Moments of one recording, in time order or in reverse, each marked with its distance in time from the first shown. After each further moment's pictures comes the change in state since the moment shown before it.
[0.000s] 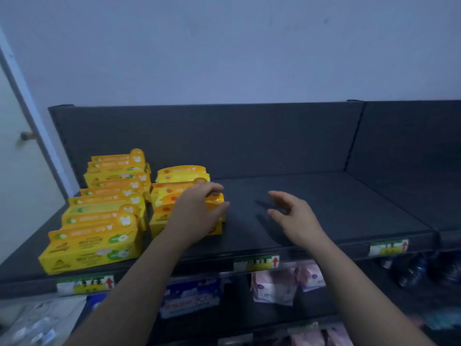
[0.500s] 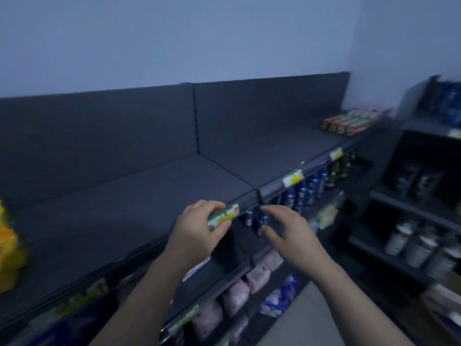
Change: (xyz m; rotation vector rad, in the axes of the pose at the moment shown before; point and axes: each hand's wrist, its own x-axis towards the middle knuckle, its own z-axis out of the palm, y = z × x) left_hand -0.010 0.209 0.210 -0.286 -0.376 0.297; right_hand -0.152 0.108 -0.223 -0.559 0.285 0.159
